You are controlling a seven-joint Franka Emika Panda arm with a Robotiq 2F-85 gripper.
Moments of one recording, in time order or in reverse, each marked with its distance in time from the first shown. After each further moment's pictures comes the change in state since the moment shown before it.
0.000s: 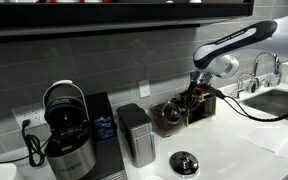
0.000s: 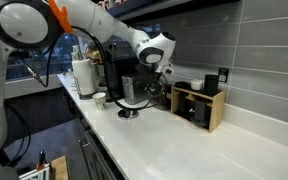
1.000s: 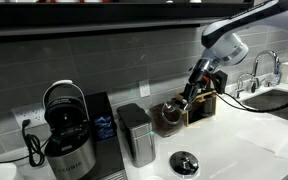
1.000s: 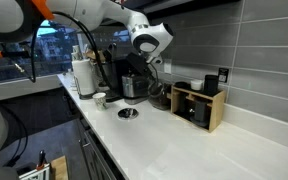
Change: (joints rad) arm -0.018 -0.117 0.007 -0.011 0.245 -0.368 -0.415
